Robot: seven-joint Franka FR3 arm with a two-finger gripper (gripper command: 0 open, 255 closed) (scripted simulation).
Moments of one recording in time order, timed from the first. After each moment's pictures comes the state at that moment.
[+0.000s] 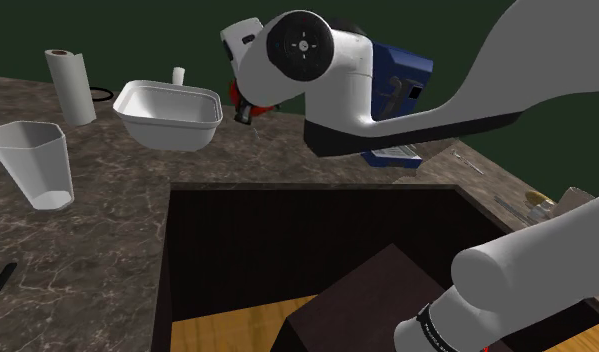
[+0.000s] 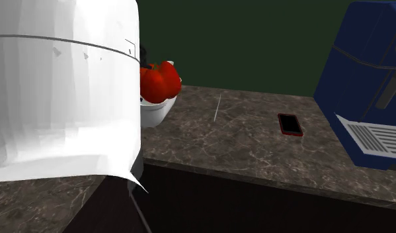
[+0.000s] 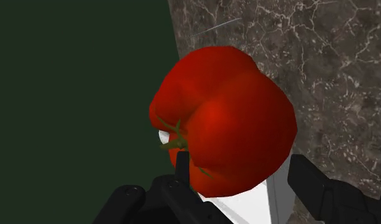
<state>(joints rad) -0.47 -0.23 0.98 -2.16 -1.10 2.46 0.33</state>
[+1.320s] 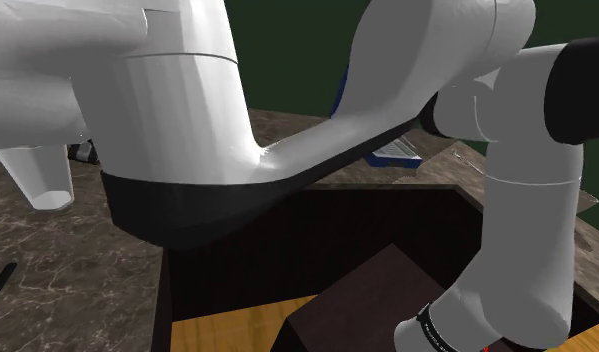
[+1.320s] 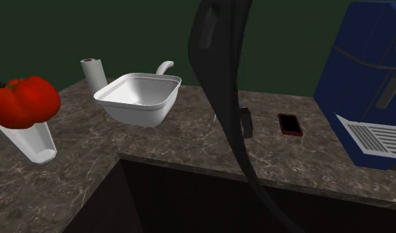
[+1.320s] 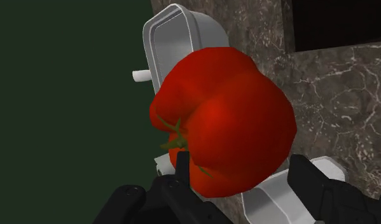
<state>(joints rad) 0.21 0.54 1.11 -1.56 -1.53 1.53 0.50</state>
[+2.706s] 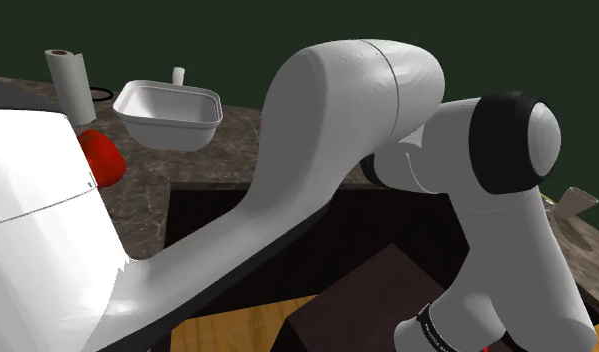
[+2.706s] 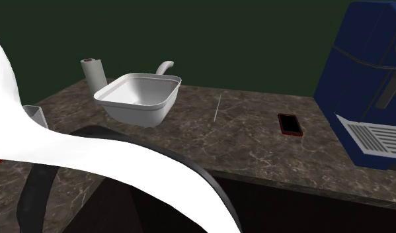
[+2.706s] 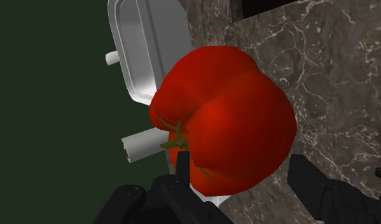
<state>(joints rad) 0.57 0.83 0.98 -1.27 -1.68 1.41 0.54</state>
